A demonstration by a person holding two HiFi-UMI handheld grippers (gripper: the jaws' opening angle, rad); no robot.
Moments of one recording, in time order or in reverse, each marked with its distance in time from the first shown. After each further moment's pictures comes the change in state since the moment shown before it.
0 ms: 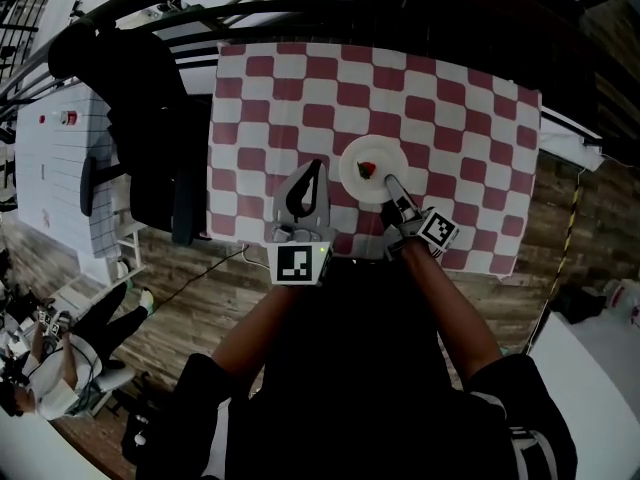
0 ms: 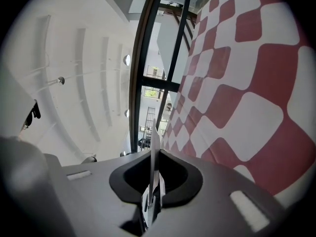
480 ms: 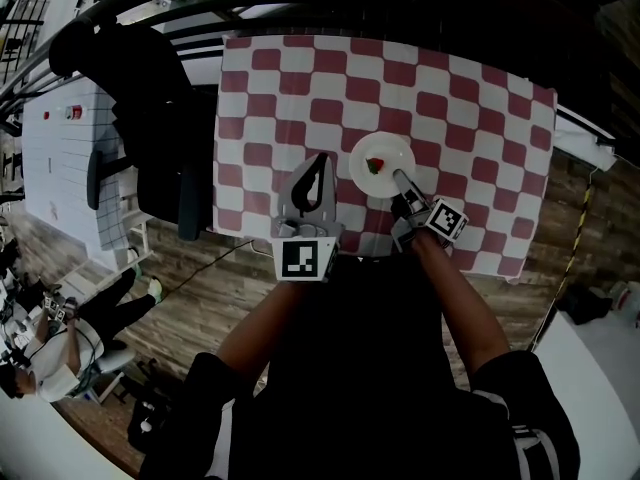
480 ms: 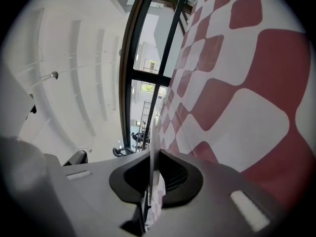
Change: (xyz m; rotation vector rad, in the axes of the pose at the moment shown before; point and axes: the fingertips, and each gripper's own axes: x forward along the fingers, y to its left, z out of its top) left arm 0.015 0.002 -0.009 0.001 0.026 0.000; right arm 0.016 -0.041 -0.004 0.068 0.055 -0.021
